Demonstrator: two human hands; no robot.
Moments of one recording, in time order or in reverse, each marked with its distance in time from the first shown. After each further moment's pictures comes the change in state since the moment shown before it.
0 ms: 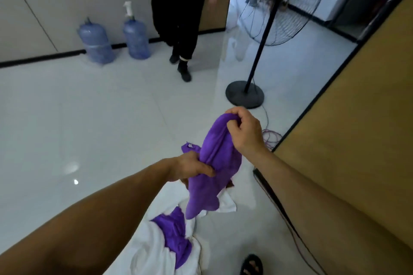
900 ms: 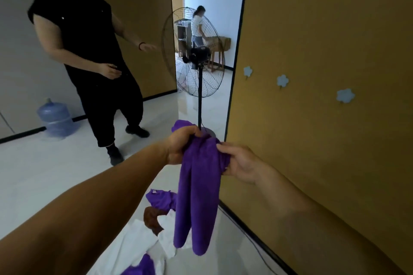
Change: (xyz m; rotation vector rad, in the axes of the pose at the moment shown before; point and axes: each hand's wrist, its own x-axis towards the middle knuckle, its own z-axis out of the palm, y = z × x) left_hand -0.168 0.223 0.177 -0.504 -0.094 0.265; right_hand -0.177 -0.072 -0.267 0.851 -0.243 0.559
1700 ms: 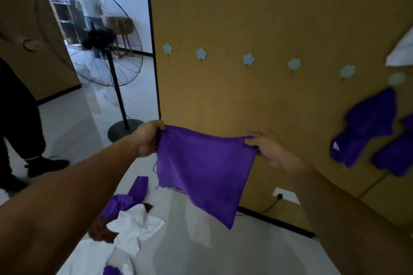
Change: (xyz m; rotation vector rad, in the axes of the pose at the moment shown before) left_hand 0.020 -0.036 0.020 0.274 -0.054 -0.054; right_hand -0.179 0.041 -0.063 -0.115 0.946 -0.201
